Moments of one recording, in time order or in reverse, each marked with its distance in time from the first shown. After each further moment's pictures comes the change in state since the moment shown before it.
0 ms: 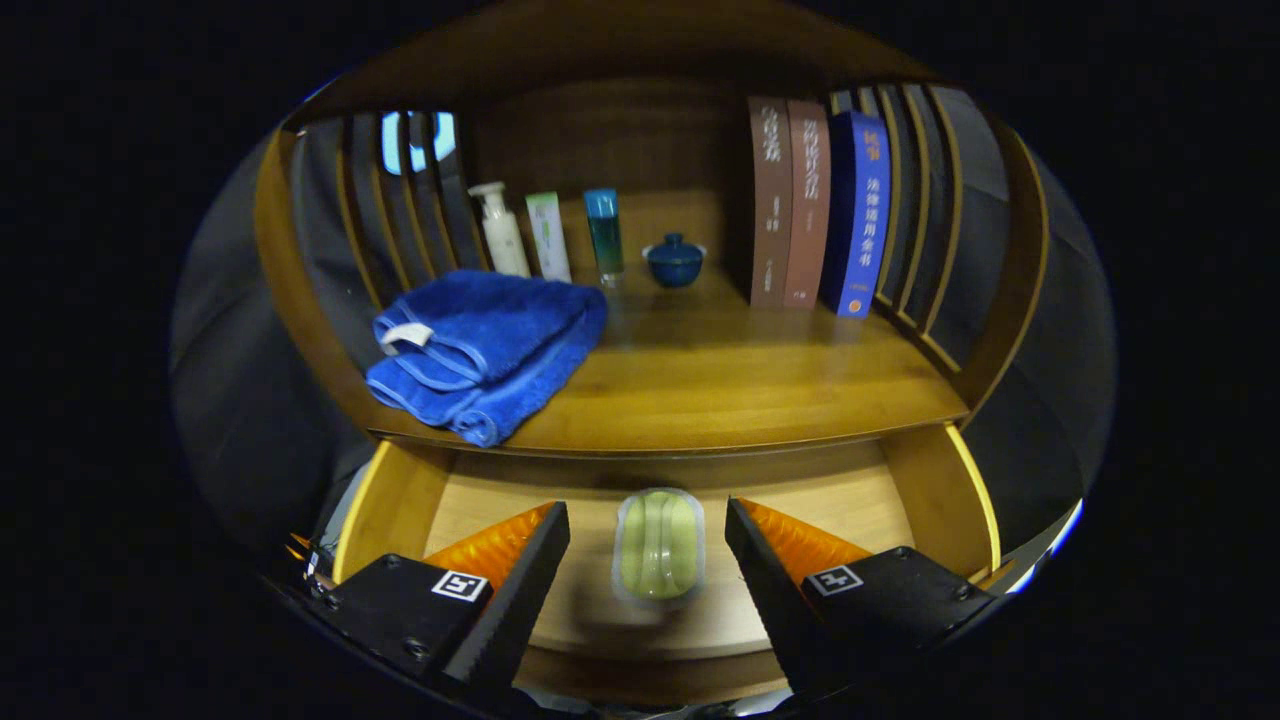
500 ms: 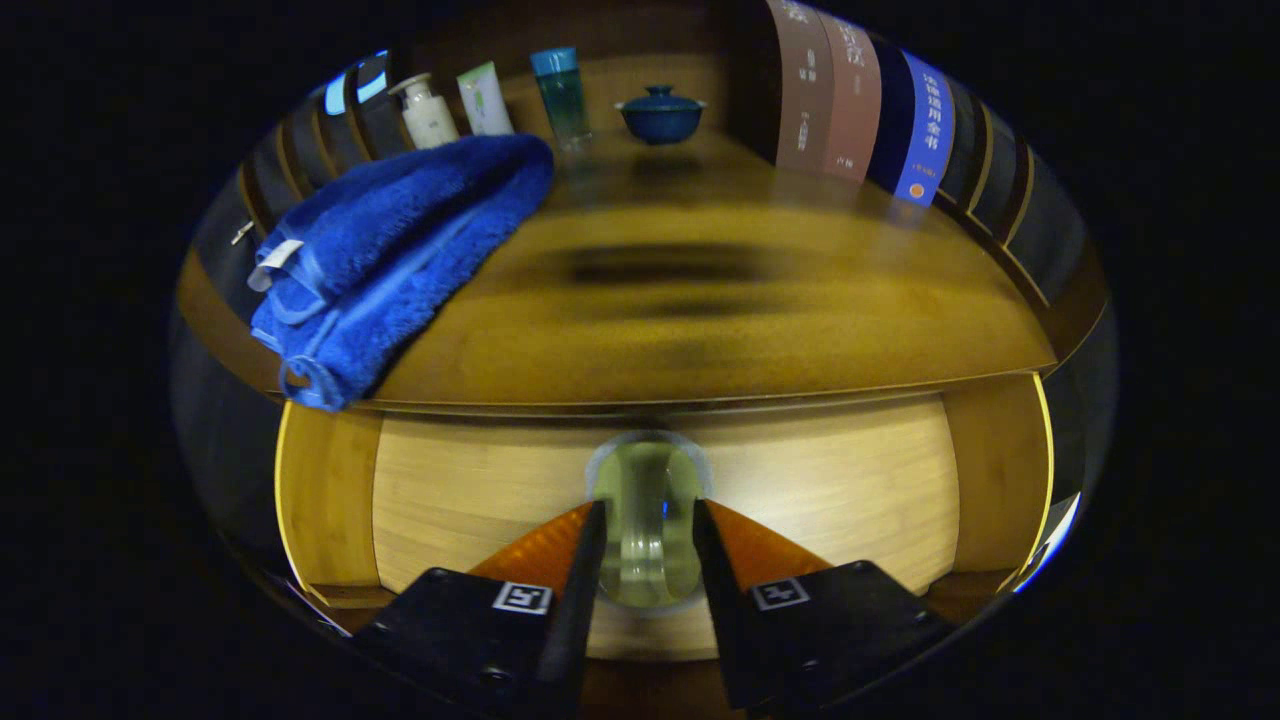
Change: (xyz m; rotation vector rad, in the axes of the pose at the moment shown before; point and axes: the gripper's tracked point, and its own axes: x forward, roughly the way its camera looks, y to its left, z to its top) arm 0.061 -0.011 -0.055 0.039 0.337 -0.033
